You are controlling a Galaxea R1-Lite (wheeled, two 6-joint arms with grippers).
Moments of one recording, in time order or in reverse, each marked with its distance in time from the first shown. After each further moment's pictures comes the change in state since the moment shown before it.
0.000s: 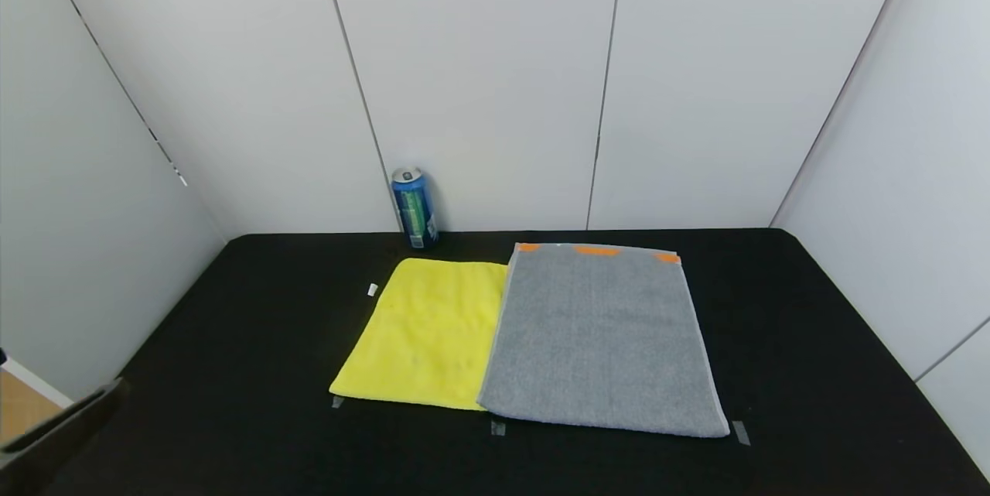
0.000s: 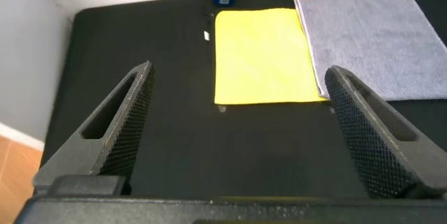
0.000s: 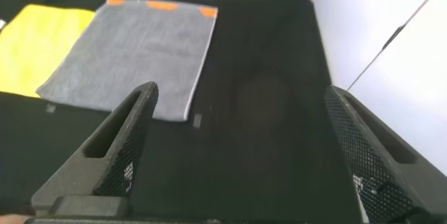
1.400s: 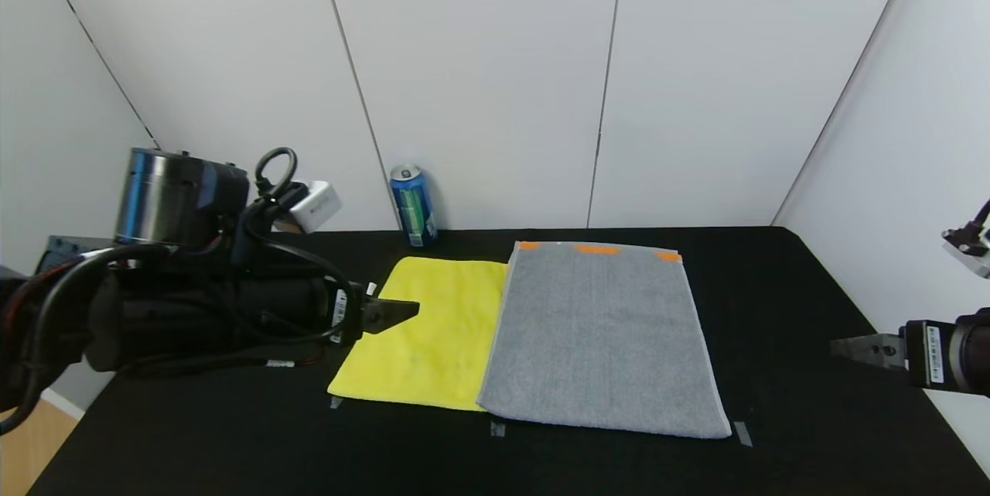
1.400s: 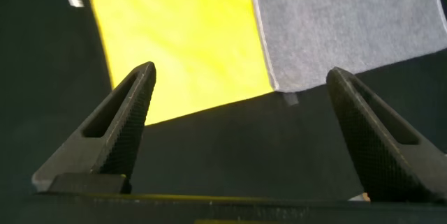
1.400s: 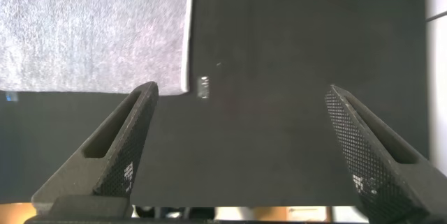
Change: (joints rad) left arm -0.299 0.873 -0.416 -0.007 -0.016 -0.075; right arm 0.020 0.797 -0.217 -0.006 0.007 0.187
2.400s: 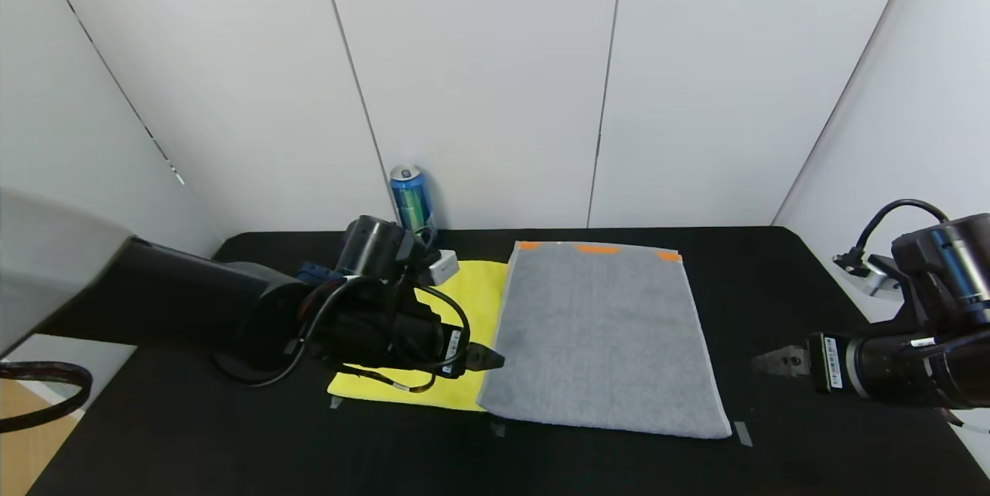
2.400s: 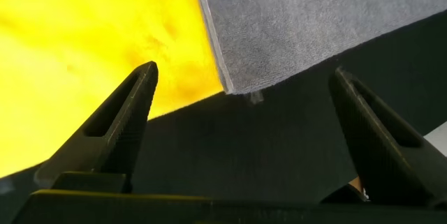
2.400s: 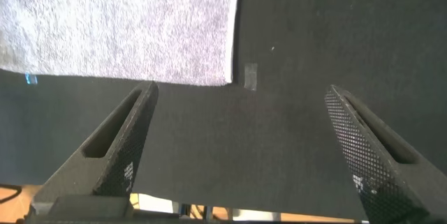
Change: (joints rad) left arm -0.120 0.385 -0.155 0.018 -0.100 -0.096; right arm 0.152 0.189 -0.012 -0.059 0.000 0.126
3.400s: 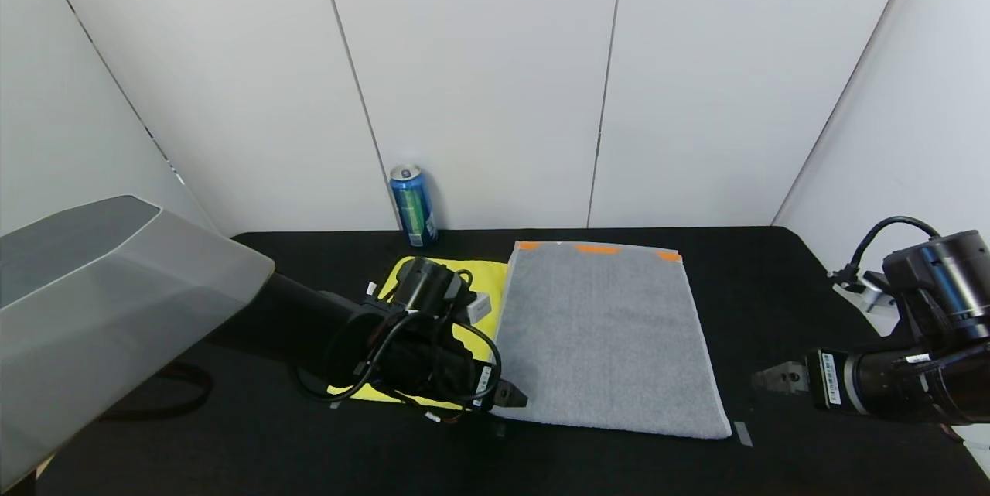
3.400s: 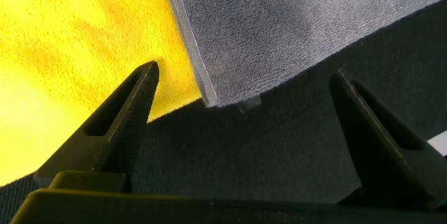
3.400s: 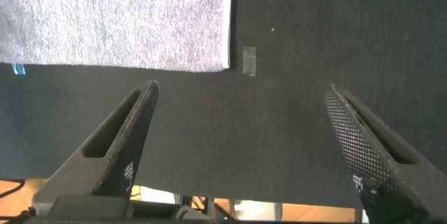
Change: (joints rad) left arm -0.052 0.168 -0.033 -0.010 -0.036 -0.017; right arm 0.008 0.006 0.038 0.000 -0.001 0.020
